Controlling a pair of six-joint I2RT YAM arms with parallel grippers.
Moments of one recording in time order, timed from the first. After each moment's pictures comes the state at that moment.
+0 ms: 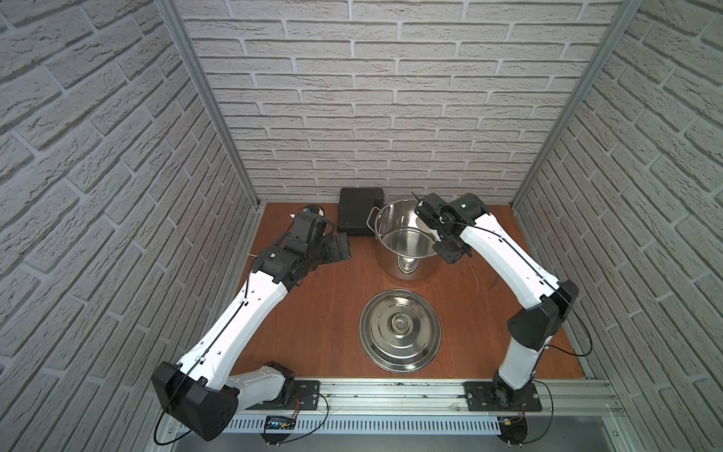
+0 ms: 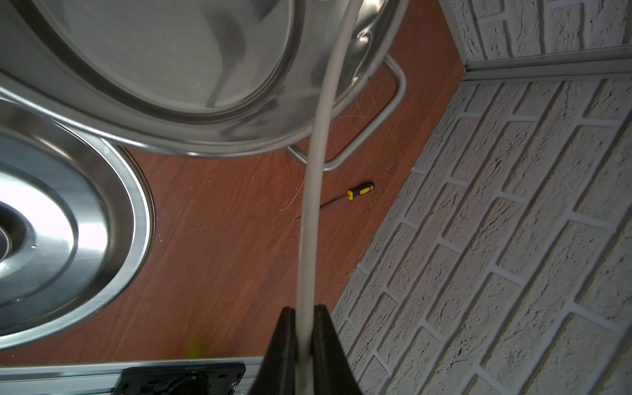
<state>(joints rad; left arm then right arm) -0.37 1.20 1.26 -0.80 -0.07 -0.54 0.53 1.87 2.07 -1.69 0.54 -0.03</state>
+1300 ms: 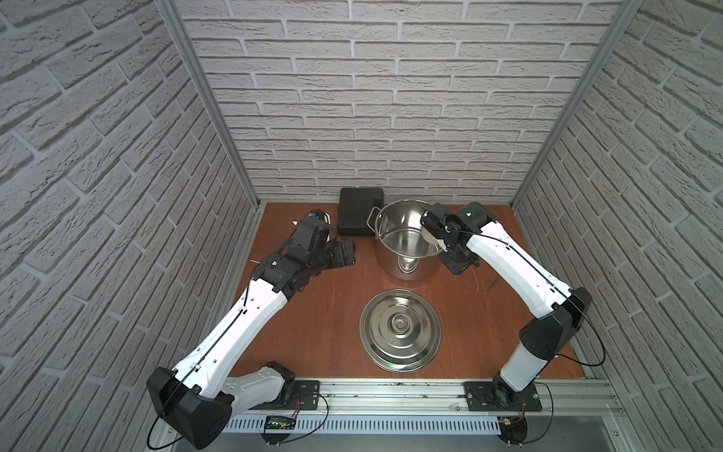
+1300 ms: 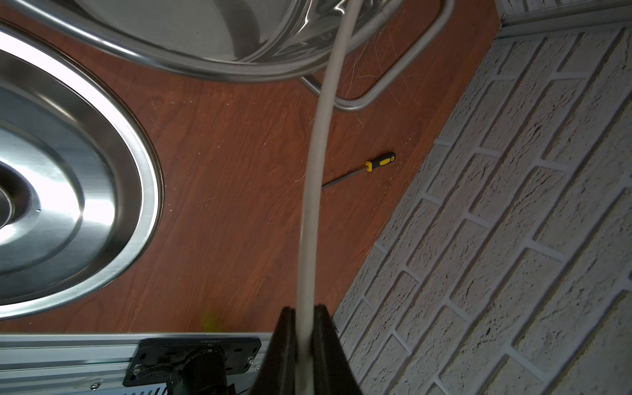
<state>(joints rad) -0.42 1.15 1.20 -0.73 -0.05 -0.54 0.53 1.73 1.87 -1.70 0.51 0.04</state>
